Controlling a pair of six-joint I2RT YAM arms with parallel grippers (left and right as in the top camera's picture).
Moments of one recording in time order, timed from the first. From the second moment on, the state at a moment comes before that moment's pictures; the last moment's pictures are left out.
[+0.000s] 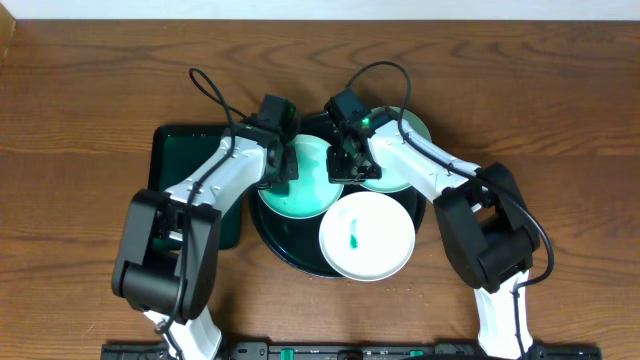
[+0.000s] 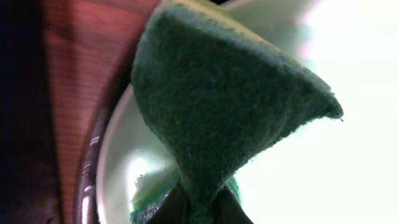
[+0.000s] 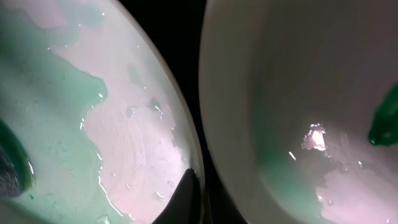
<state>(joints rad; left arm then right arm) -0.30 1.87 1.17 -0.66 0.02 -0.39 0.58 2.16 1.57 -0.81 -0.16 0.53</state>
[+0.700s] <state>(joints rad) -0.29 1.88 1.17 -0.67 0.12 -0.50 0.58 2.16 1.57 -0.80 -0.16 0.53</state>
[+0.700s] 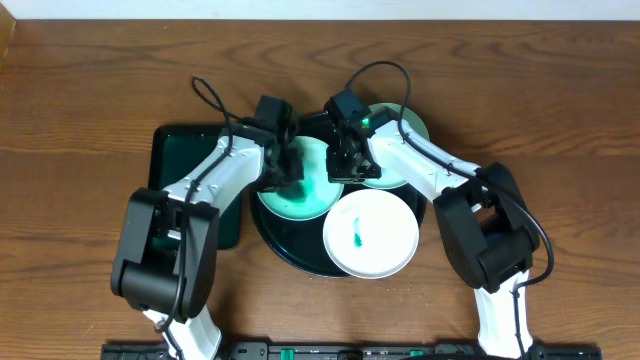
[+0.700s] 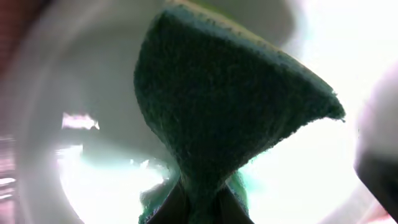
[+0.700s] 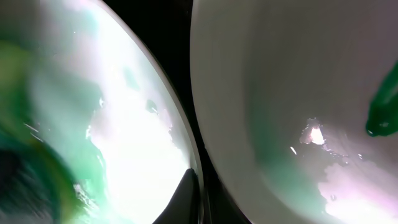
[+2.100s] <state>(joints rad) -0.21 1.66 1.34 -0.81 0.06 -0.47 0.58 2.16 1.57 -0.81 -0.16 0.52</state>
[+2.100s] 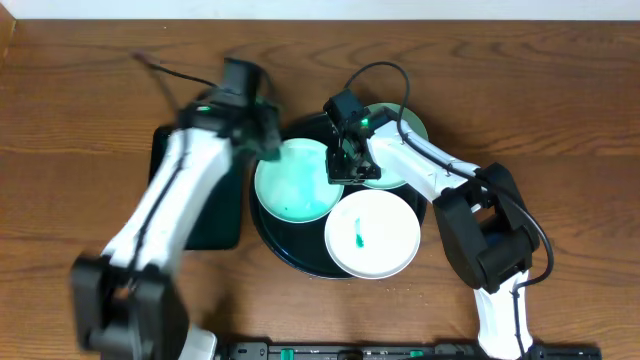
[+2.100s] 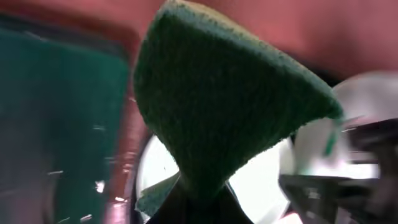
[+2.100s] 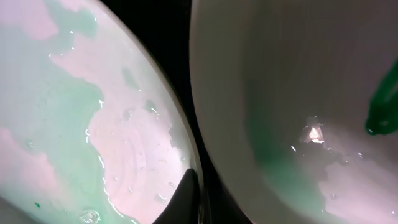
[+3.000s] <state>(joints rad) 0.11 1.45 1.37 -1.05 0.04 -0.43 0.92 1.87 1.57 -0.86 0.76 0.30</state>
